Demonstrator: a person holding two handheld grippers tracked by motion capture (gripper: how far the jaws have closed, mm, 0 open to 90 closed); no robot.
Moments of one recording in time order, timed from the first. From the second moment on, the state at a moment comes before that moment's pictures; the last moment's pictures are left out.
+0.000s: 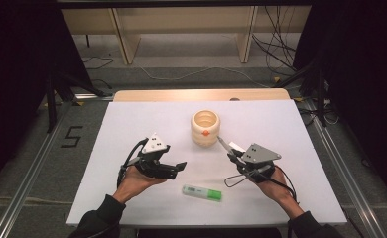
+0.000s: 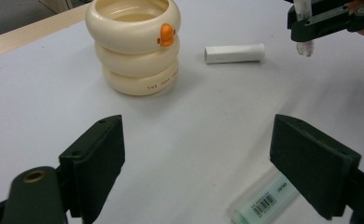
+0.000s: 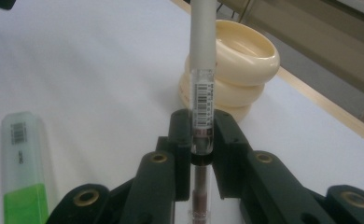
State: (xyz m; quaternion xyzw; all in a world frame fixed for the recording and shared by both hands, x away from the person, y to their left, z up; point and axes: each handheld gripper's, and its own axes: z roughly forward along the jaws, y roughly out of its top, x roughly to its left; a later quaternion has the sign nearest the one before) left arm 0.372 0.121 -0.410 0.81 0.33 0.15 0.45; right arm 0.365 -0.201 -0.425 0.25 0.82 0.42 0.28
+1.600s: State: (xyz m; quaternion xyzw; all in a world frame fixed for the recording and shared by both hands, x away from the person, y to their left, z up) left arm 0.354 0.155 -0.424 0.78 0.36 0.18 0.48; right arm 0.455 -0.182 -0.389 0.37 0.75 0.52 0.19
